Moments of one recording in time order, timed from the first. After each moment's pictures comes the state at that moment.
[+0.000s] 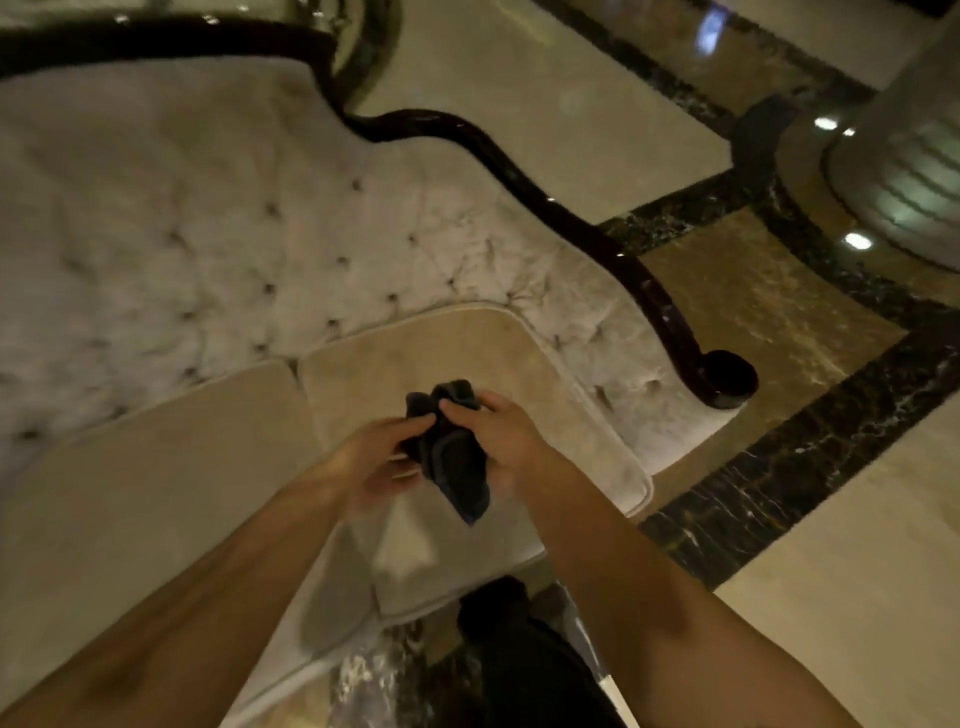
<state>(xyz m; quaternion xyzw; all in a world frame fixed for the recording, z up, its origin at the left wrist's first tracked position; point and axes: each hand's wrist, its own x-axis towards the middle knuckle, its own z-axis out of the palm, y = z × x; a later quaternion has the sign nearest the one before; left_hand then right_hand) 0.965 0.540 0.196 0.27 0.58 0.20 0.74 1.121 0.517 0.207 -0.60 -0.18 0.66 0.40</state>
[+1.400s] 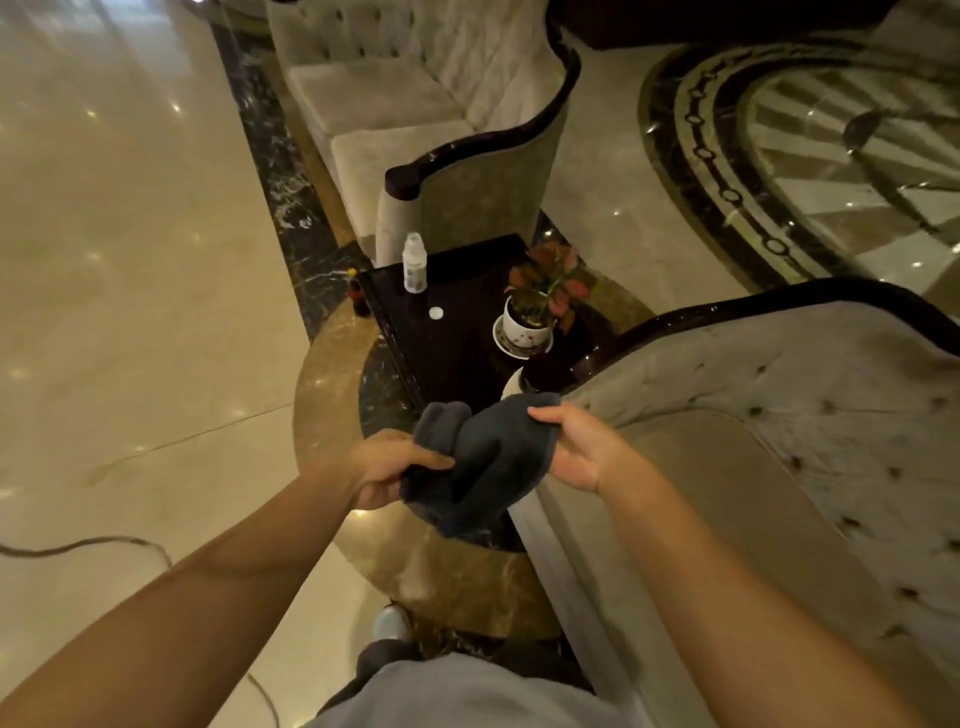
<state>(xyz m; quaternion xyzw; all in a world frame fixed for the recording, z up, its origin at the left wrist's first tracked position) 0.445 -0.069 0.255 -0.16 0.59 0.63 0.48 0.471 0.161 0.291 -0.31 -0.45 0.80 -0.24</state>
